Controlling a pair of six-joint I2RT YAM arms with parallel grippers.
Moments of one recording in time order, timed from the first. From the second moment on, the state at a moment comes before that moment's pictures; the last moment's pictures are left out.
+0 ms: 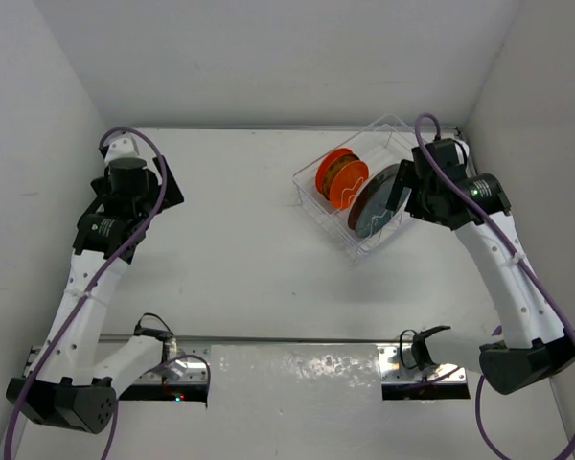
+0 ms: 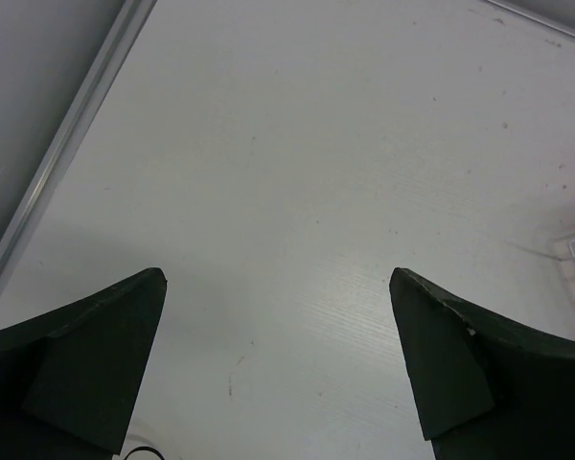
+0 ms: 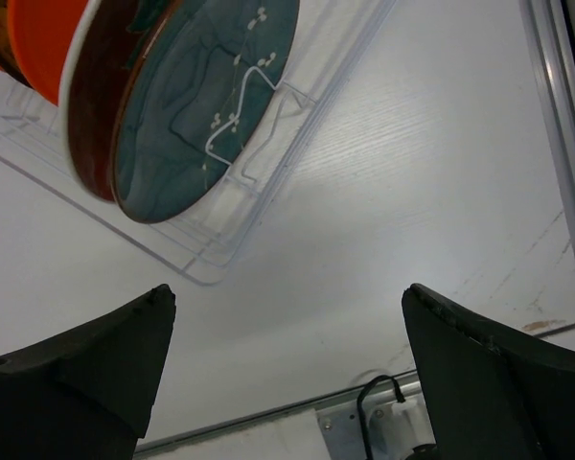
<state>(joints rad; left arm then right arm) -0.13 0.98 1.16 -0.74 -0.39 -0.36 0.30 1.22 1.44 -1.17 0.40 0.53</state>
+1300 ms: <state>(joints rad) -0.24 1.03 1.12 -0.73 -0.36 -0.33 0.17 1.57 1.38 -0.73 0.30 1.00</state>
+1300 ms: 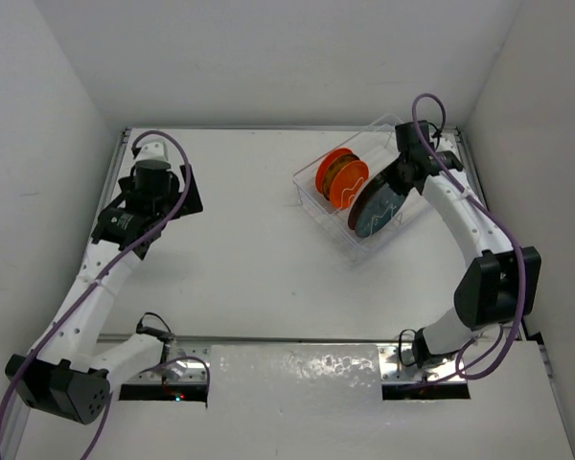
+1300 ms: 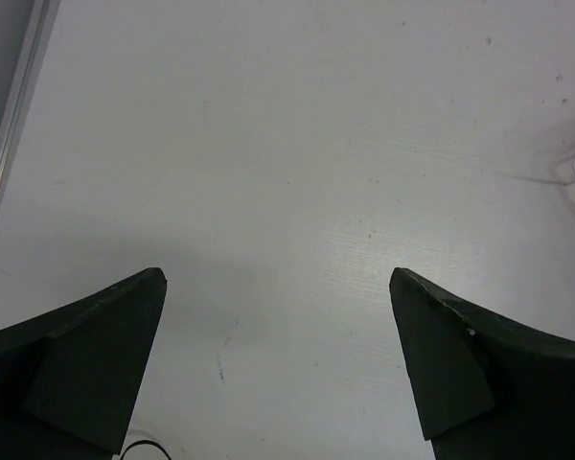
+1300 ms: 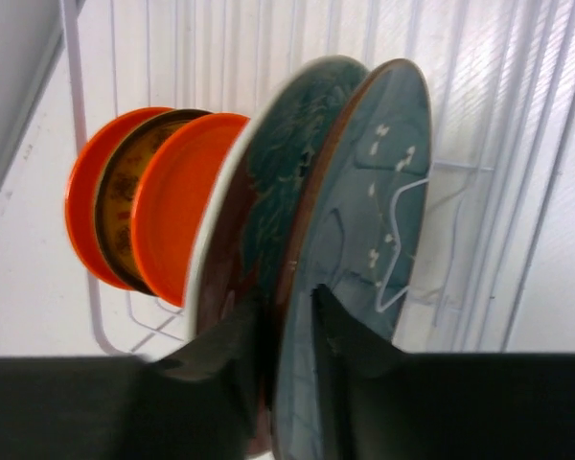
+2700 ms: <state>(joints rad) -0.19 1.40 1.91 -0.96 -0.03 -0.94 1.09 1.78 1.94 -0.82 0.37 -0.50</state>
